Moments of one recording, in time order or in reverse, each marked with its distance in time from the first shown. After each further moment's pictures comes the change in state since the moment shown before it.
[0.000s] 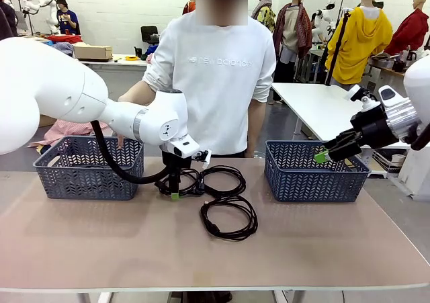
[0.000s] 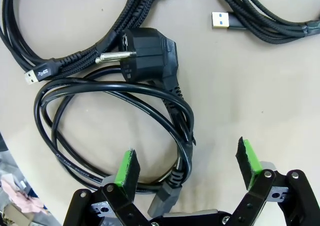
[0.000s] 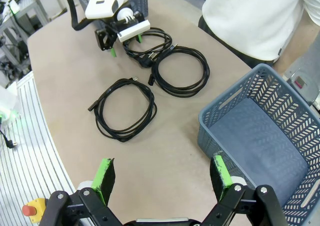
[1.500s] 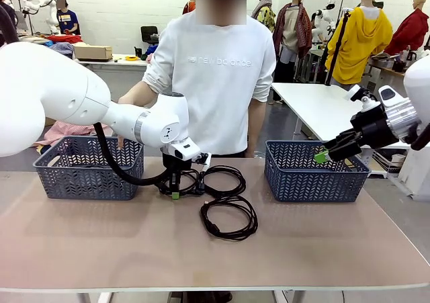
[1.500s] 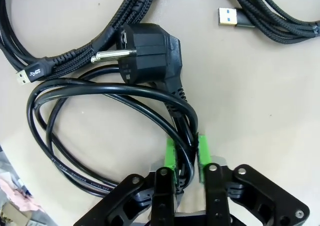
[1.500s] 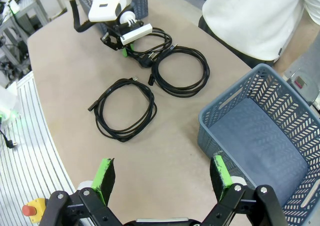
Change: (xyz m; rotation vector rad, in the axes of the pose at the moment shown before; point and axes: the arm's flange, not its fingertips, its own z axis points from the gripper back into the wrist) left arm 0.001 0.003 -0.009 -0.009 0.017 0.006; right arm 0.000 0.000 0.000 0.000 0.000 0.000
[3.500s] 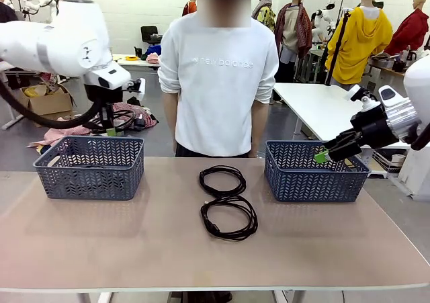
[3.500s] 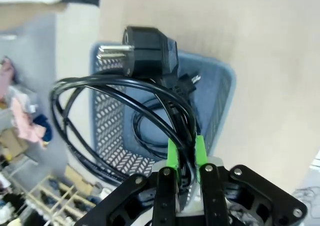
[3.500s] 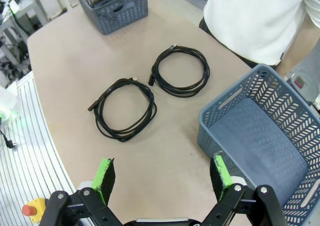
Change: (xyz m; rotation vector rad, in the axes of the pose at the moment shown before) left arm -0.197 -0.041 0.221 0.235 -0.017 0.263; right arm 0.000 0.000 0.000 0.000 0.000 0.000
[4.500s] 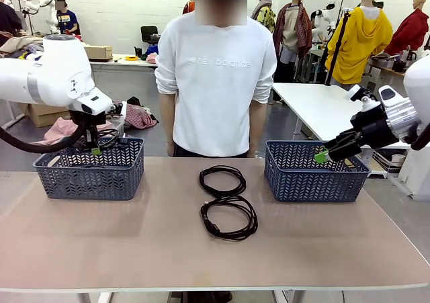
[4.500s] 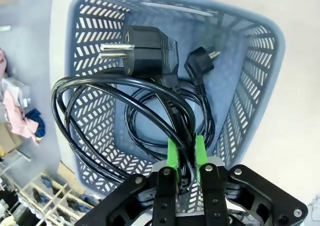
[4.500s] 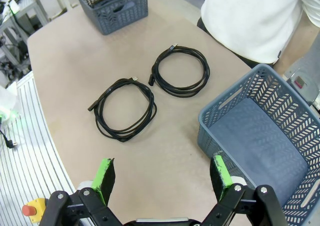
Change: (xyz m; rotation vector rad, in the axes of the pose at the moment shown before) left arm -0.048 0.018 -0.076 -0.005 0.012 0.021; right arm 0.000 0.000 0.000 0.000 0.000 0.000
